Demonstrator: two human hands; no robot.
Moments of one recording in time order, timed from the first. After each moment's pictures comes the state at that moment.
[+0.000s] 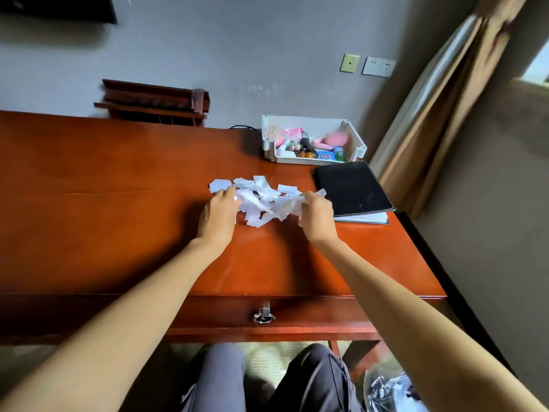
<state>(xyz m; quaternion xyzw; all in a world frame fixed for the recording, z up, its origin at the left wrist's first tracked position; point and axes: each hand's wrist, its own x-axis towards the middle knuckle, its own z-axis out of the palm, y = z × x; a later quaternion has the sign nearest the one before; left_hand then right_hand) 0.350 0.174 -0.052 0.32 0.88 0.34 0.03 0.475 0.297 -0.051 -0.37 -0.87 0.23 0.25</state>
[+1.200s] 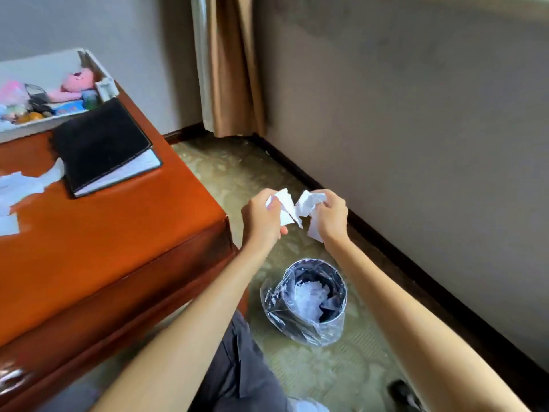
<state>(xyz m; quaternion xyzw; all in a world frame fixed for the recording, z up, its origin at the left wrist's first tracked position) 0.718 0.346 -0.106 0.45 0.66 0.47 0.38 0.833 0.385 -0.132 -0.66 -0.48 0.36 0.45</state>
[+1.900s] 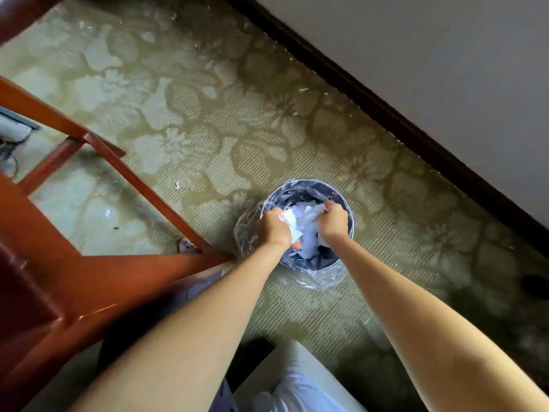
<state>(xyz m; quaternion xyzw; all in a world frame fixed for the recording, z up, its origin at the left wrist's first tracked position) 0.820 0.432 -0.402 0.28 0.75 0.15 0.58 0.932 0.431 -0.452 -0.80 -0.40 0.42 0.13</state>
